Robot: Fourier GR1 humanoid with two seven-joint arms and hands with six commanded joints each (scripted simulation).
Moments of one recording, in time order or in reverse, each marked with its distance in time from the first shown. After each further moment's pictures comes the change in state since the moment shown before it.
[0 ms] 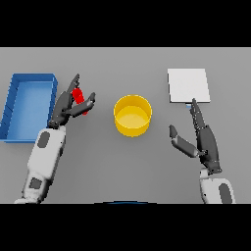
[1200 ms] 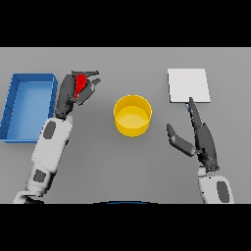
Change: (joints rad) left arm -0.085 -0.007 -0.056 -0.071 -0.046 0.158 -0.069; right arm -0.028 -0.003 0.009 0.033 0.035 -0.010 -0.015
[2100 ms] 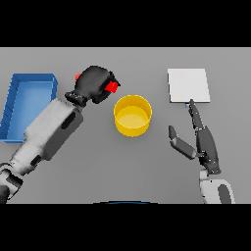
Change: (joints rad) left arm -0.250 0.232 -0.542 0.032 -0.530 -0.147 0.191; right arm 0.036 -0.008 0.011 -0.044 0.011 0.006 0.004
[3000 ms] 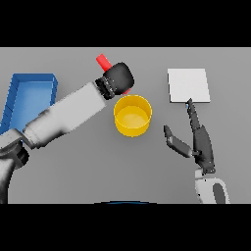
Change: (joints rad) left arm -0.373 -0.014 -0.479 0.222 -0.316 -0.291 -0.098; right arm -0.016 0.037 0.009 0.035 0.044 -0.053 0.004
